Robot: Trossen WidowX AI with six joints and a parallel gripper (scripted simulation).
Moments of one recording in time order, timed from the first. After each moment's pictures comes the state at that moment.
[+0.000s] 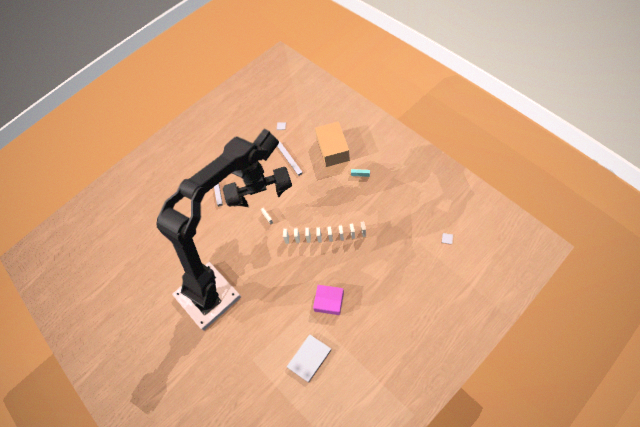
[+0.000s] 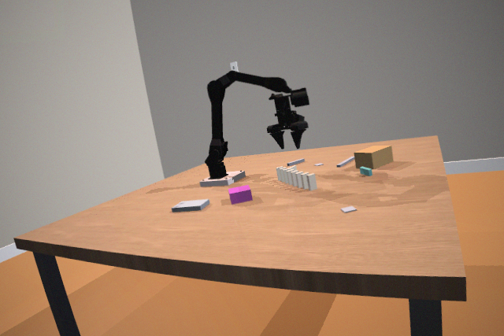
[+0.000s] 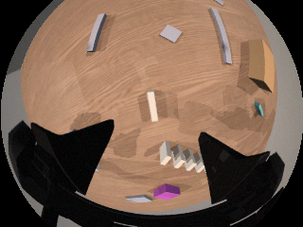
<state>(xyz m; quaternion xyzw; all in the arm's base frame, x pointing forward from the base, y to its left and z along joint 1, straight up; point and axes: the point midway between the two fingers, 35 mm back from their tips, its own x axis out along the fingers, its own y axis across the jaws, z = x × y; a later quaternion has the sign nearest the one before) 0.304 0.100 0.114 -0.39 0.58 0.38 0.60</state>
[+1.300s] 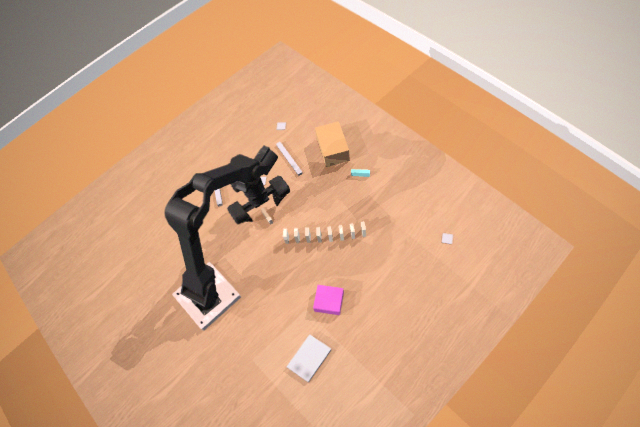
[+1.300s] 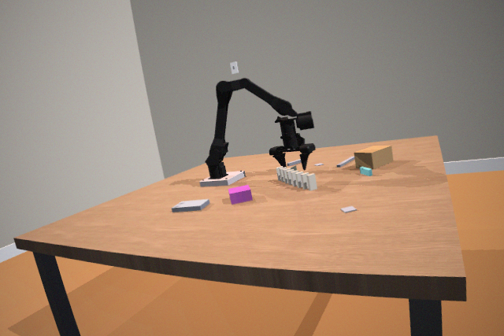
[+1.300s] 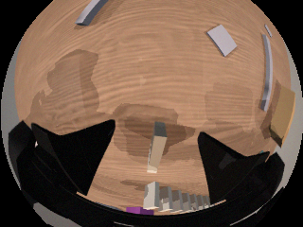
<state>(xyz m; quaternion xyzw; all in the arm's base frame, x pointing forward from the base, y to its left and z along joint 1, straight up) 0.301 0.120 0.022 -0.47 0.52 0.46 0.54</state>
